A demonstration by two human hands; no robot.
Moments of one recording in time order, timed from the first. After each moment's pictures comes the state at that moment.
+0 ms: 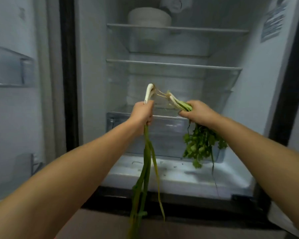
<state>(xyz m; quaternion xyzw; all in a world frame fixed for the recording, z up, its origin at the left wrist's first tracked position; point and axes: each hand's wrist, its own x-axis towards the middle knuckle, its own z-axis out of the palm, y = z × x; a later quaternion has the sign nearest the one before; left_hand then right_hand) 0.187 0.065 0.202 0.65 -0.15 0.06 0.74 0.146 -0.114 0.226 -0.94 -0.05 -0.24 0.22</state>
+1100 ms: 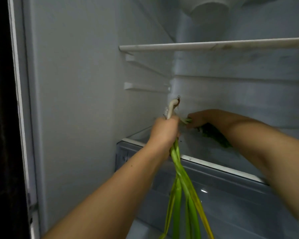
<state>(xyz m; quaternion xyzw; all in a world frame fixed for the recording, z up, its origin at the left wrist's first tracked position) 0.401 0.057 0.197 0.67 -0.03 0.17 0.73 0.584 -0.076 0.247 -0.98 -0.15 0.02 -0.11</state>
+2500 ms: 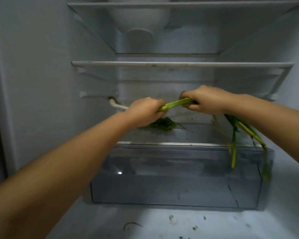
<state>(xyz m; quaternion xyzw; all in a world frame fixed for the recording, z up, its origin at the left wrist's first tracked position) 0.366 0.034 0.263 0.86 -0.38 0.35 0.05 0.292 -0.160 0.302 -0.95 -0.14 -0.25 -0.13</state>
